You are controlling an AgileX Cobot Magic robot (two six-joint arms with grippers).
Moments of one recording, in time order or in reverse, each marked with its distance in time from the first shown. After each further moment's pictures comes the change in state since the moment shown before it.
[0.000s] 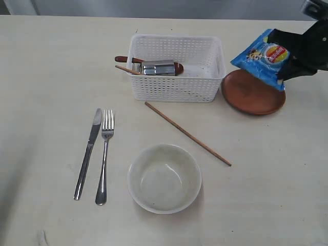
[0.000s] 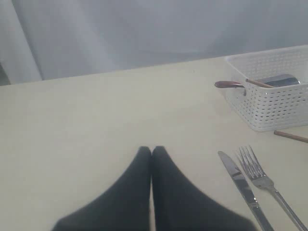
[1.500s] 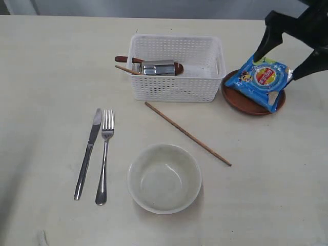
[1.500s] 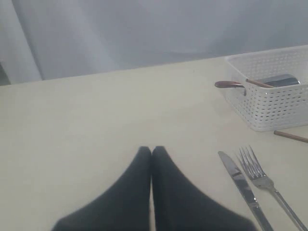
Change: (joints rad) left arm 0.000 0.000 0.000 0.000 0.000 0.000; right arm 0.002 0.049 -0.241 0.066 0.391 -0.065
